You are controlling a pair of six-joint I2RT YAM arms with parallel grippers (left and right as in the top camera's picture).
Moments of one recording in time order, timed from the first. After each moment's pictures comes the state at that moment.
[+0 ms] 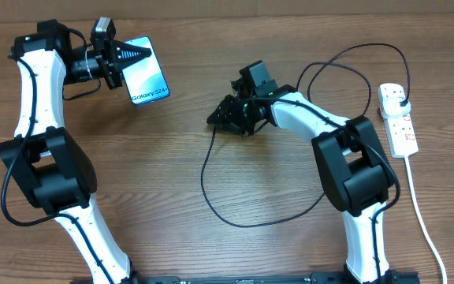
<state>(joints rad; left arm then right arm) 0.25 2.23 2.04 -1.35 1.52 -0.15 0.46 2.24 1.53 -0.38 -0.65 0.79</state>
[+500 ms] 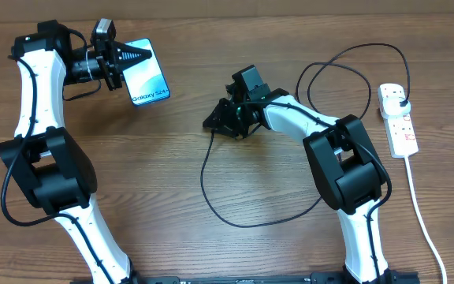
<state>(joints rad) 0.25 2.23 2.04 -1.36 1.49 -0.15 0.49 2.27 1.54 -0.34 -0.62 0.83</state>
